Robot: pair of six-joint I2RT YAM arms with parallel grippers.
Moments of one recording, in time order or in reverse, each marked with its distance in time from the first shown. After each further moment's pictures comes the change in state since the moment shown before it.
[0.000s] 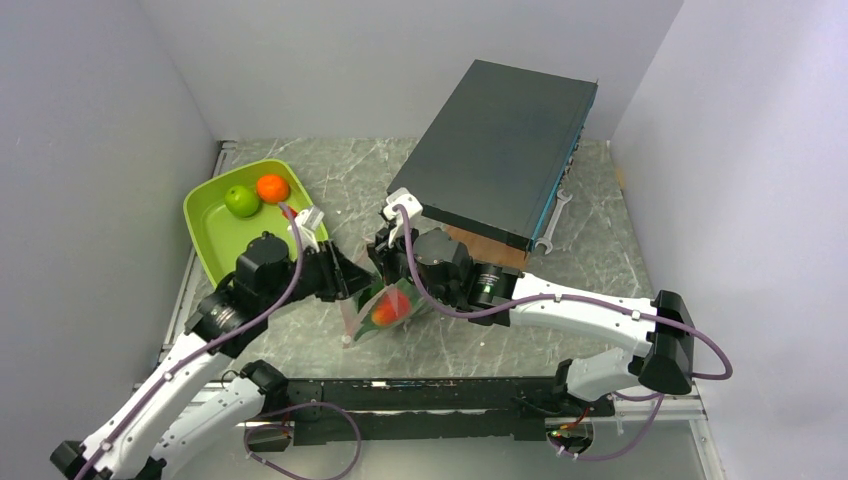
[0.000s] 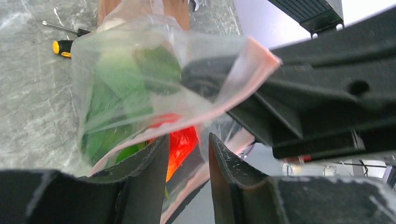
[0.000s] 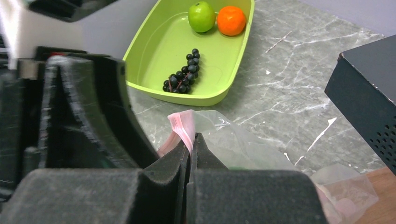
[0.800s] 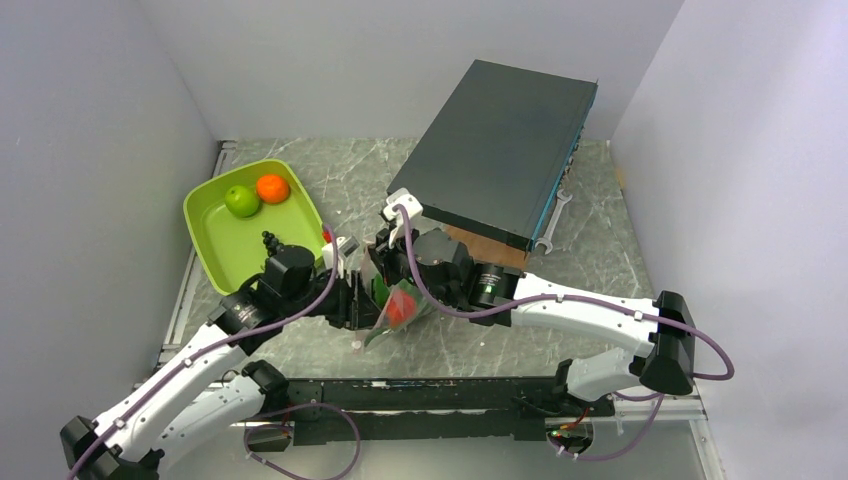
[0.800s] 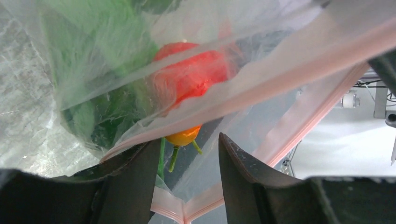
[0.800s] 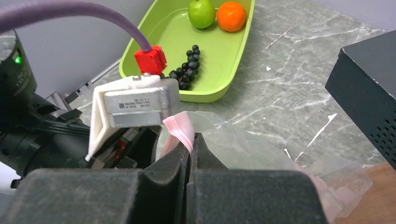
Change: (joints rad) left arm -0.048 0.021 -0.107 -0.076 0.211 0.137; right arm 0.000 -0.006 0.007 -0.026 0.009 0.008
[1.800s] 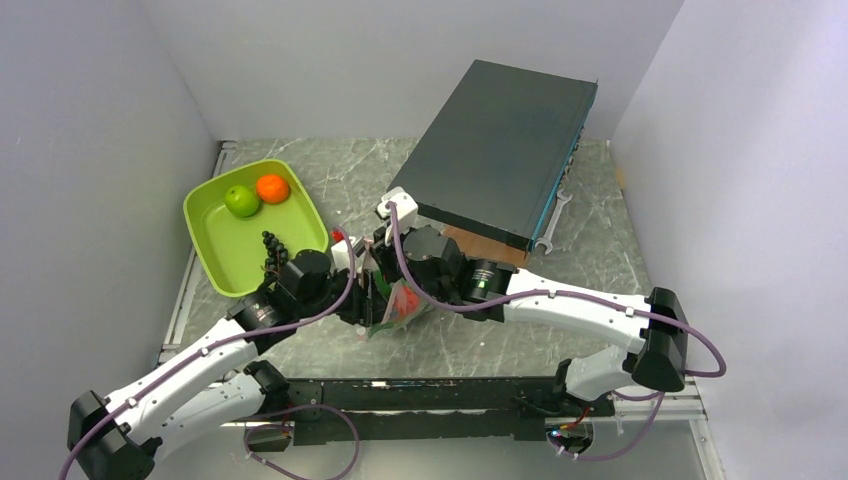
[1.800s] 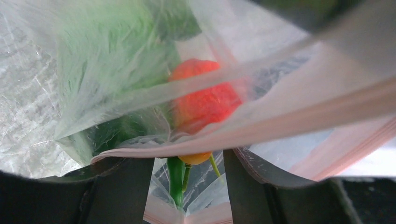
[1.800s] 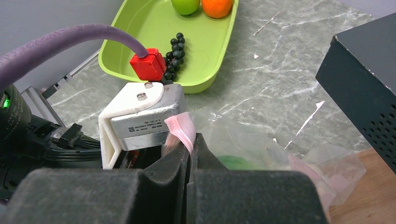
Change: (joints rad) left arm -0.095 0.082 -0.067 0.172 -0.179 0.037; right arm -0.006 0.040 0.040 -0.073 0.026 0.005
